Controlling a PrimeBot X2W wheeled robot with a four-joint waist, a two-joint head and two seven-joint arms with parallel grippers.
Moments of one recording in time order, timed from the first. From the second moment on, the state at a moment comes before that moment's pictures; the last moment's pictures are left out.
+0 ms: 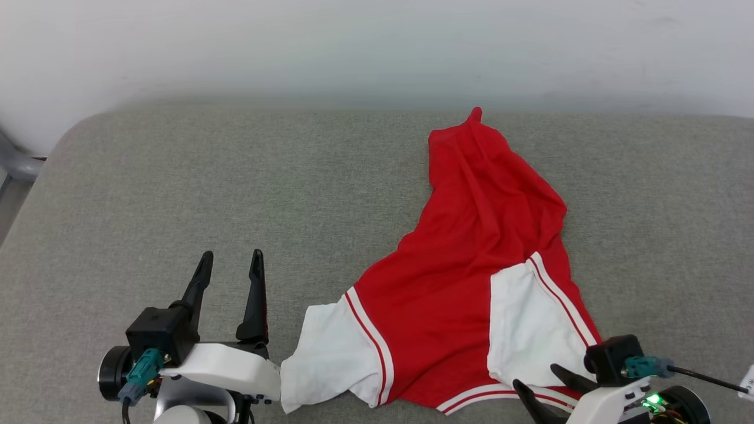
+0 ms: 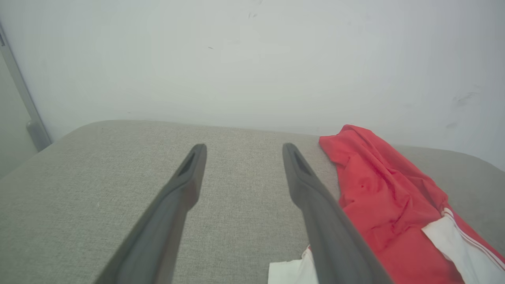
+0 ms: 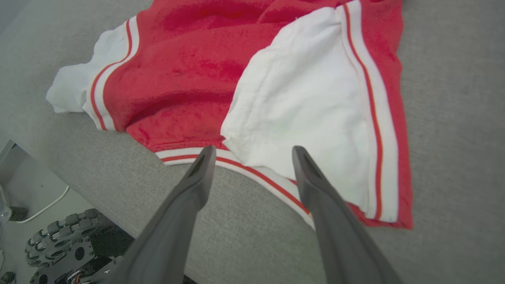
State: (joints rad) left arm -0.14 0.48 -0.54 -0.10 -0.66 0.45 -0.26; right arm 0.13 -0.21 0.19 -0.15 0.32 0.13 0.50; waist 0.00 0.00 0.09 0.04
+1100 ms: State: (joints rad) left arm -0.10 0.41 -0.47 -0.04 -0.59 0.36 -0.26; right arm -0.02 -0.23 0.00 0.00 0.34 0.13 0.40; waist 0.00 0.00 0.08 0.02
